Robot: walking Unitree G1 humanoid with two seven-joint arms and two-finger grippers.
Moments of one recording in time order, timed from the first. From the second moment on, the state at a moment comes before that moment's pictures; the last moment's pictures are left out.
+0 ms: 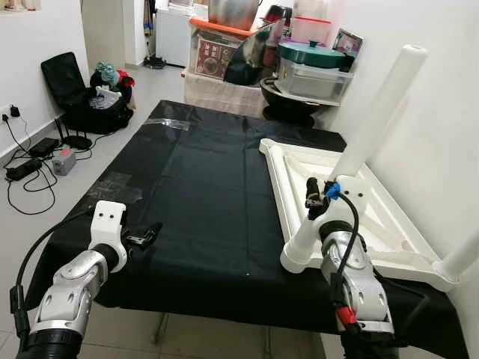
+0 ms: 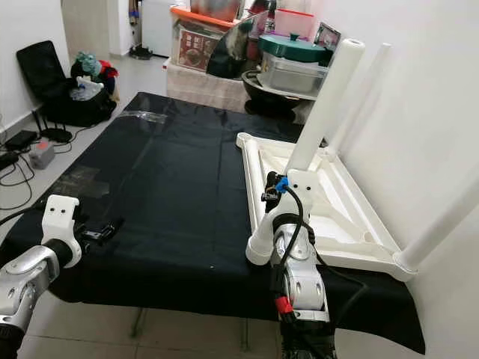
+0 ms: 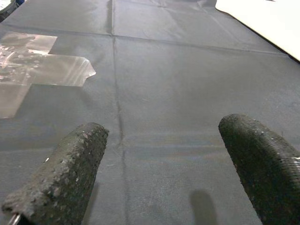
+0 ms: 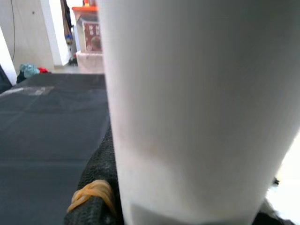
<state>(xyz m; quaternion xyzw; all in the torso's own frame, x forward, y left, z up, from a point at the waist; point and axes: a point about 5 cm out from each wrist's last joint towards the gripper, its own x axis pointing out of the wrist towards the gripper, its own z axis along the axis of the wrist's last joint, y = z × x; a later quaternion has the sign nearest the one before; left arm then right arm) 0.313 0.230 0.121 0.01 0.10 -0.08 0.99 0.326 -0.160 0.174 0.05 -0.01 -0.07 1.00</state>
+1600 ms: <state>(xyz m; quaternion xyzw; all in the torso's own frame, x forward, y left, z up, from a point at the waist) 0.311 0.231 0.117 0.01 0.11 -0.08 0.99 0.335 -0.155 0.187 0.07 -0.04 0.21 0.97</state>
